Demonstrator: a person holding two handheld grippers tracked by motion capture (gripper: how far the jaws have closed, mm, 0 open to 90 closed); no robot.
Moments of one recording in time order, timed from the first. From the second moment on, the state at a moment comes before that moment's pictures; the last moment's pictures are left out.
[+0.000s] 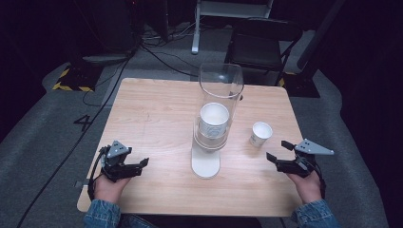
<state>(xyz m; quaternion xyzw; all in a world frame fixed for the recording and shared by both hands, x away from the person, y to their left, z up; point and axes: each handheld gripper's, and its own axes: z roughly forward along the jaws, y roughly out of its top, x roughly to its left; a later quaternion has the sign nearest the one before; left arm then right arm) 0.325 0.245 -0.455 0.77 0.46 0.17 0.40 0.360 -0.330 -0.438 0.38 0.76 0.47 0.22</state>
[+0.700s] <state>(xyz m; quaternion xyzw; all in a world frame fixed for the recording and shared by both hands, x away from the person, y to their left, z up) 0.315 0.239 -0.458 0.78 0.45 0.18 0.40 0.341 -0.337 -0.459 0.38 0.76 0.46 0.25</state>
